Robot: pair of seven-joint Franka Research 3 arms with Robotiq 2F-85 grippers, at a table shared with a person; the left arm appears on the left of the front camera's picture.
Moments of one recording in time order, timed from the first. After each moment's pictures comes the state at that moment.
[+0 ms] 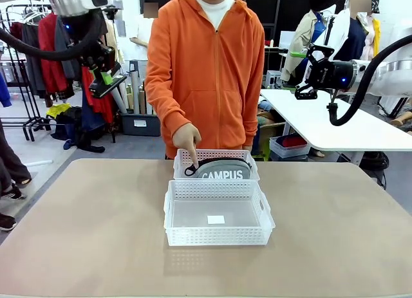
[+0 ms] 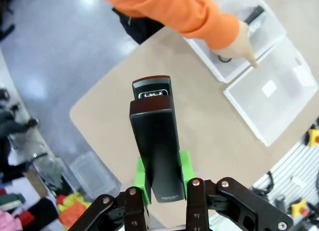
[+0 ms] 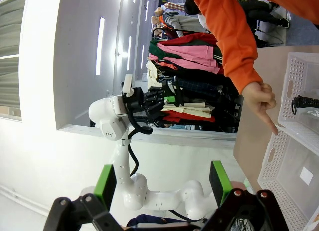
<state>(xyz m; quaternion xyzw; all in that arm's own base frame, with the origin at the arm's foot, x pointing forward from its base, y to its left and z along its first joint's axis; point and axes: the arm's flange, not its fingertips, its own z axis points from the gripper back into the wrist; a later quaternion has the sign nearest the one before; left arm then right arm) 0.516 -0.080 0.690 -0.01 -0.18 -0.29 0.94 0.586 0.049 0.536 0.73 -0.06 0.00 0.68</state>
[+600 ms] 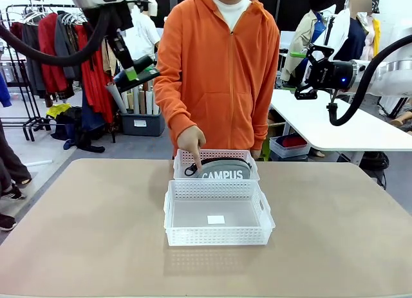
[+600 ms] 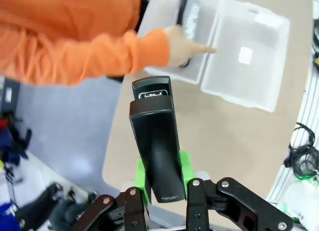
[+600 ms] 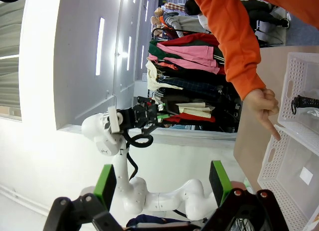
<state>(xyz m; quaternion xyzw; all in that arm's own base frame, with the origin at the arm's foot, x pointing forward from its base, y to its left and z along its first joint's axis) 0.471 -0.151 0.703 0.02 -0.23 -0.56 0.80 0.586 0.049 0.535 0.73 -0.06 0.00 0.68</state>
